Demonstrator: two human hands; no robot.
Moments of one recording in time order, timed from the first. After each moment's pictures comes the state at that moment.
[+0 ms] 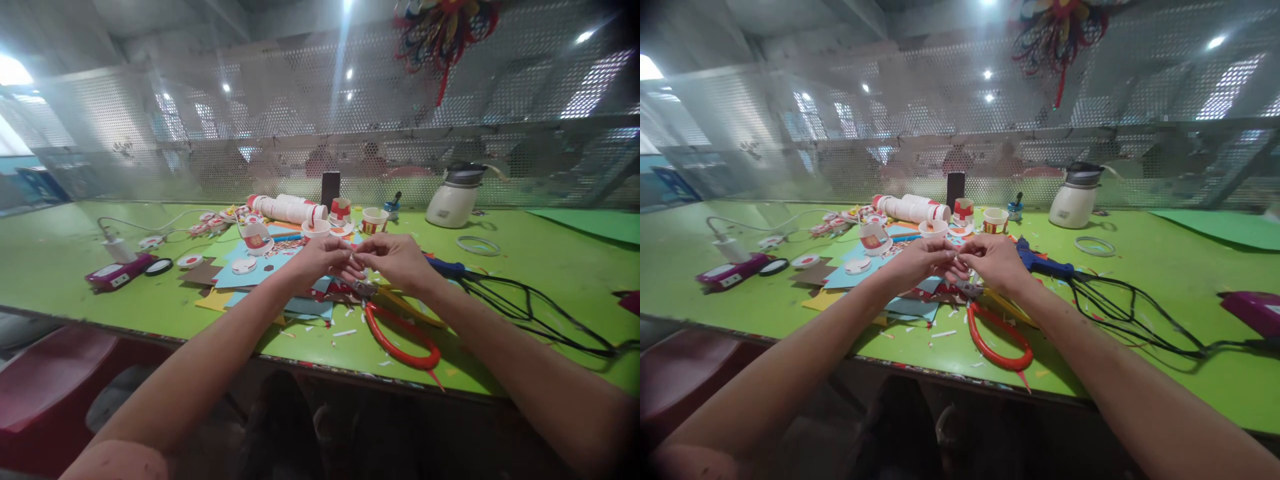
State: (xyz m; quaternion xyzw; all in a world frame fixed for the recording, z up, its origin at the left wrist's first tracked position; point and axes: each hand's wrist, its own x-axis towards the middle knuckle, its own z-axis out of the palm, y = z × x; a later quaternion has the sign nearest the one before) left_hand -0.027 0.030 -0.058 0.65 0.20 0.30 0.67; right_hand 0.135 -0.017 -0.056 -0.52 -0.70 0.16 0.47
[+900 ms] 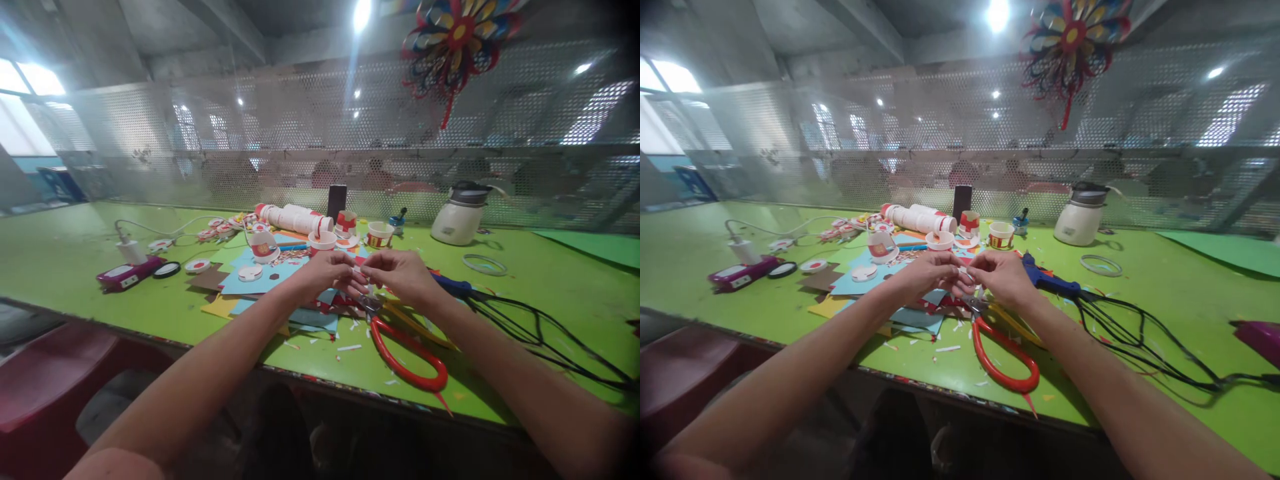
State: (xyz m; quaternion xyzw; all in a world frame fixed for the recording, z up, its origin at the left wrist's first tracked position) left_hand -0.026 0.029 -0.059 0.63 0.23 0.30 0.68; right_hand 0.140 -0.009 -0.062 -0.51 -0.67 0.24 0.48
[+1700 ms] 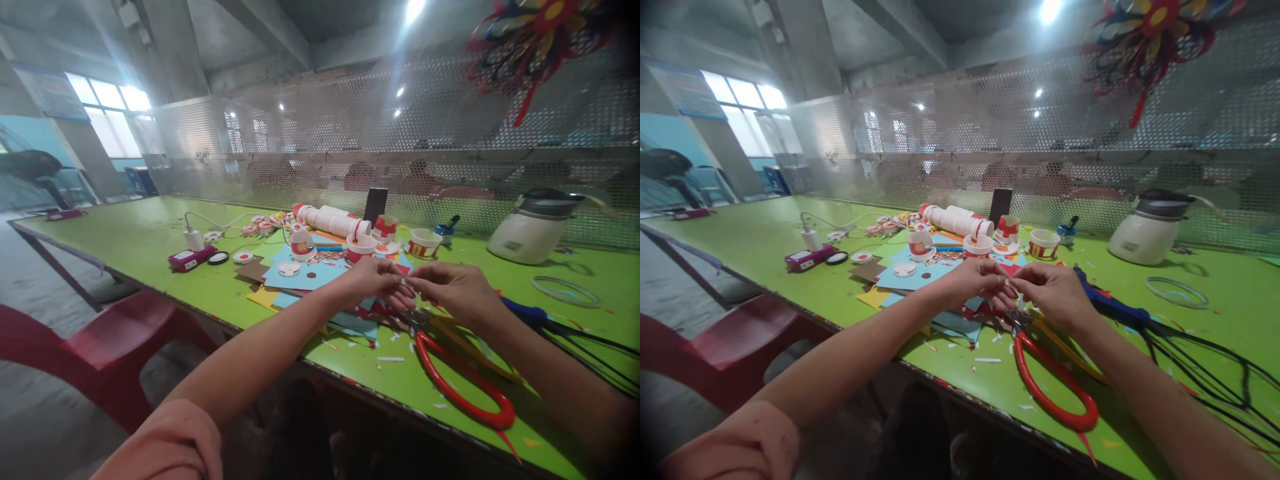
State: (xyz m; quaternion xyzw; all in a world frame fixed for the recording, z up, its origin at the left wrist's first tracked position) left_hand -0.025 0.032 -0.068 0.61 0.21 0.31 0.70; right_hand 0.146 -0.007 -0.067 -0.53 -0.70 0.20 0.43
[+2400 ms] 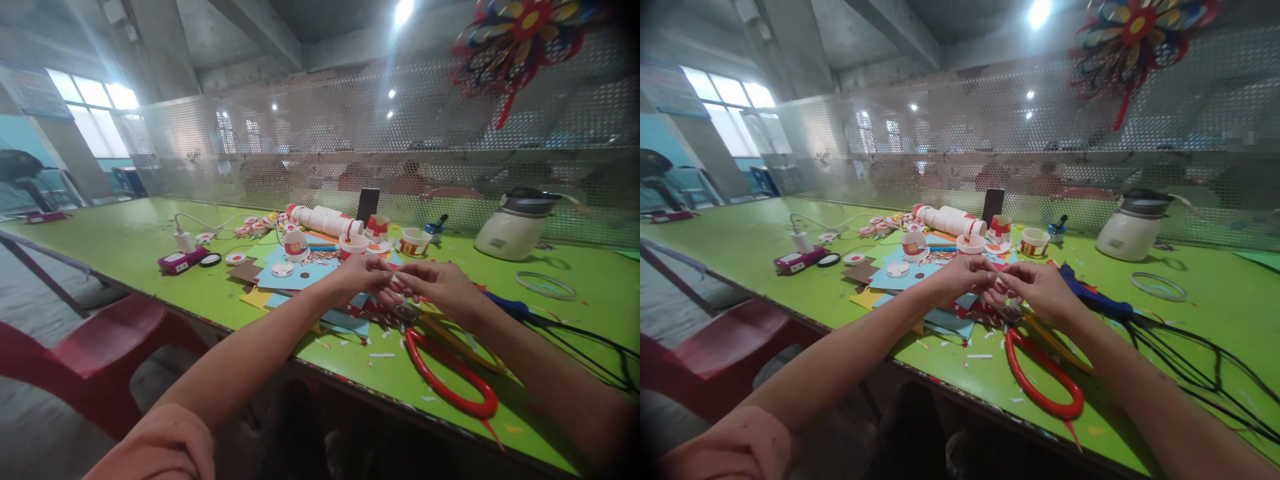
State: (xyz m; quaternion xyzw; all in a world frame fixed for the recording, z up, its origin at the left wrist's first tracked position) left_hand -0.028 0.031 -0.064 0.62 0.22 0.31 0.69; right_hand 0.142 -0.012 -0.060 -0.50 -0.69 0.32 0.41
